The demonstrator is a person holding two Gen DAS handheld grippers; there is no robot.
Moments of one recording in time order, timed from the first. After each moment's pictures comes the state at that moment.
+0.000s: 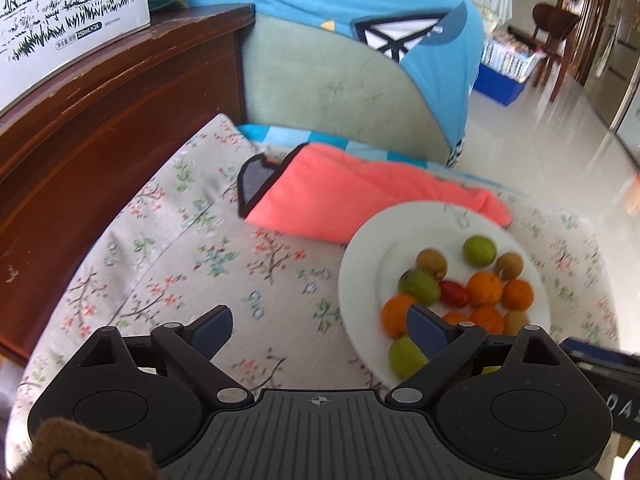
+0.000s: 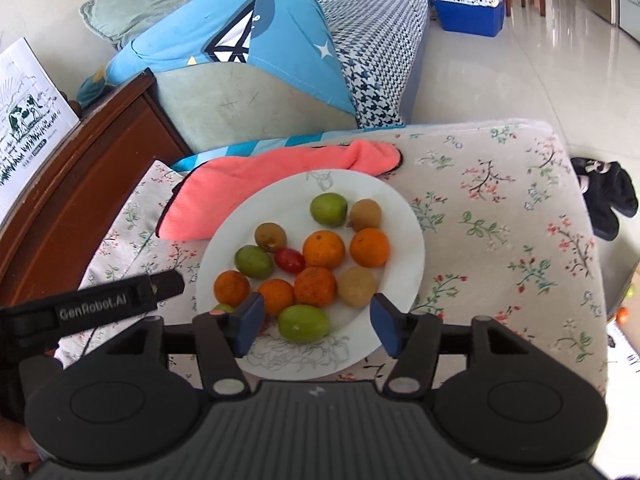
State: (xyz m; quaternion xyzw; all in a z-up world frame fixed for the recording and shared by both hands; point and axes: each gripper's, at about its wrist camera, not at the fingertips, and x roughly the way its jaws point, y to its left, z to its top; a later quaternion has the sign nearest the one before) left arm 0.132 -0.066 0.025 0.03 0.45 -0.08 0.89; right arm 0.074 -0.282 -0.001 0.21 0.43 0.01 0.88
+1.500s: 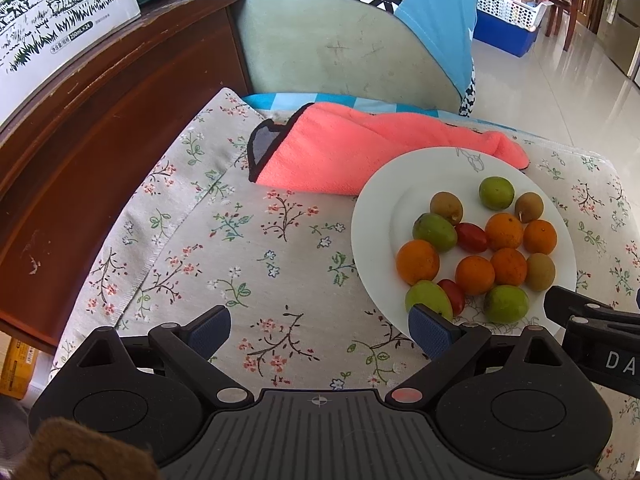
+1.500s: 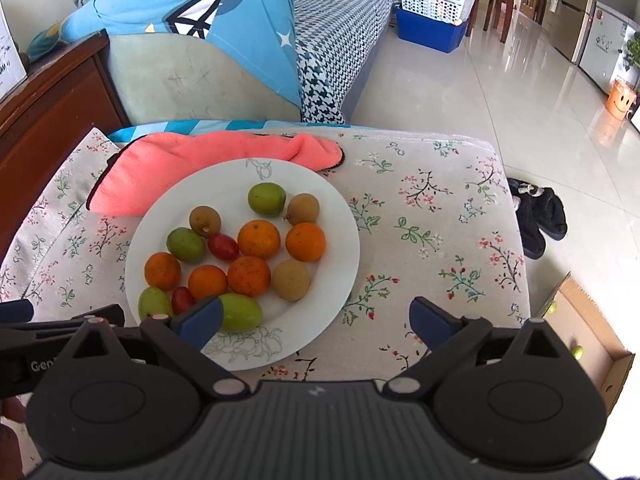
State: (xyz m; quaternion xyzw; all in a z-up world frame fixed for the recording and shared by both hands) left arm 0.123 -0.077 0.018 0.09 0.48 -0.06 0.87; right arm 0.080 -0.271 0.000 0.11 0.46 -0.08 0.88
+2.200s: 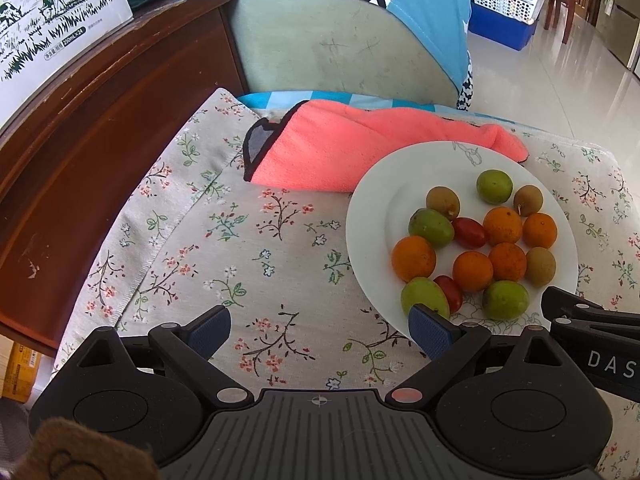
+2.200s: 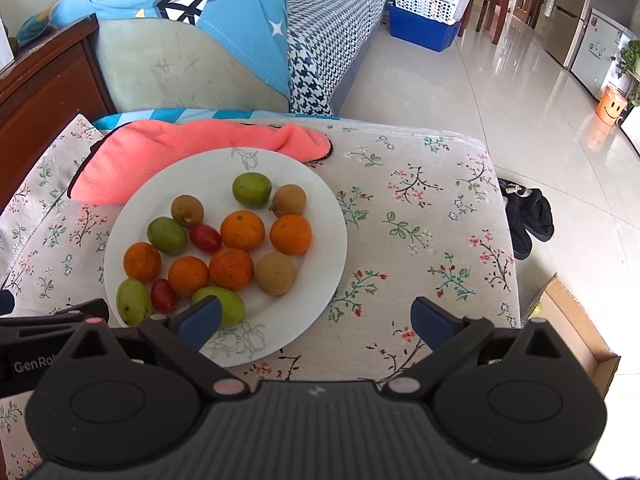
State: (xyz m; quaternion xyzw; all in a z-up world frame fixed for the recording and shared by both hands) left arm 0.122 -0.083 0.015 0.10 0.48 -0.06 0.87; right arm 0.085 -0.270 -0.008 0.09 0.47 -0.09 0.87
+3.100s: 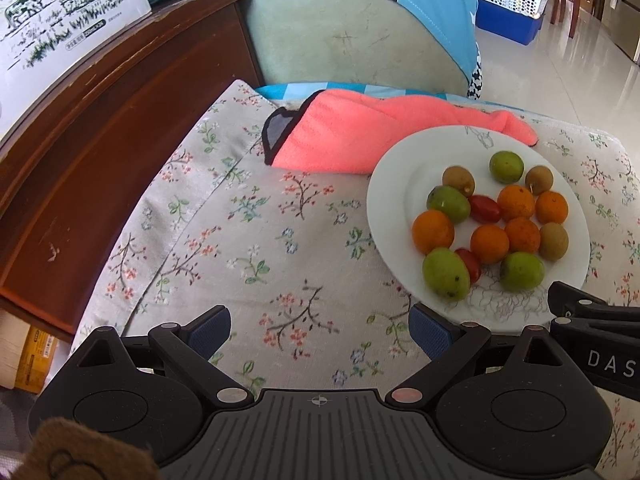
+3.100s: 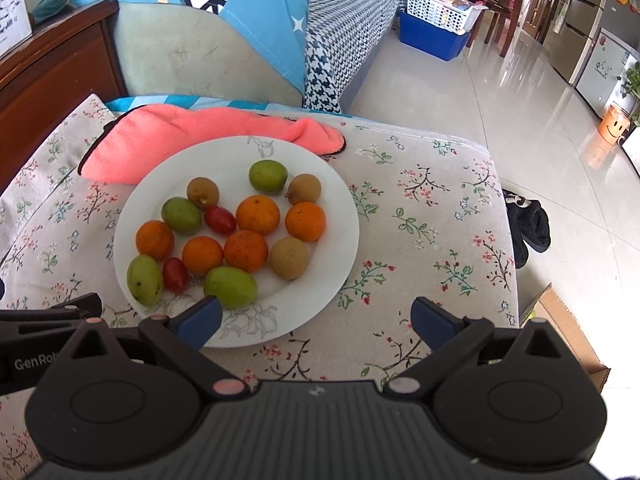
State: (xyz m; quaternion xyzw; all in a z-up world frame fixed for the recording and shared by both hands) left arm 0.102 -0.070 0.010 0.12 0.48 -0.05 0.87; right arm 0.073 -0.252 -0.008 0.05 0.47 -0.08 0.88
